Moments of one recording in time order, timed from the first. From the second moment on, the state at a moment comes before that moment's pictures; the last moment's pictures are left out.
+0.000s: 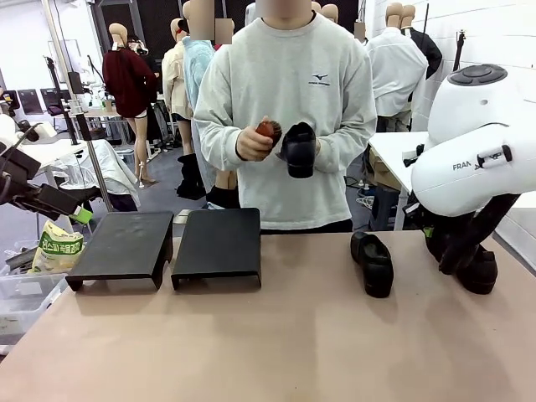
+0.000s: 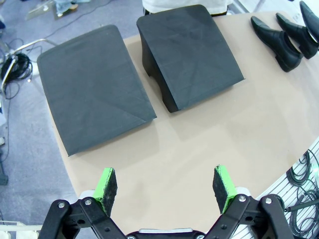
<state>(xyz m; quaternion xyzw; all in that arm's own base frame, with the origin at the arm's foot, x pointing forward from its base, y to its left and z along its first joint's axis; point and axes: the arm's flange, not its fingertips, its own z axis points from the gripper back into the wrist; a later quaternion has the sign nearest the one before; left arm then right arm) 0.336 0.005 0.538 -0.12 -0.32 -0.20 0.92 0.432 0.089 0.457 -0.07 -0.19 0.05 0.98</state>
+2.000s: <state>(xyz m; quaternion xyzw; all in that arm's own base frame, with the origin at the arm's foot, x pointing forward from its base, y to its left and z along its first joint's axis) 0.336 0.004 0.538 -0.12 -0.32 -0.20 0.92 0.342 0.335 0.402 0.01 -0.02 0.06 1.00</state>
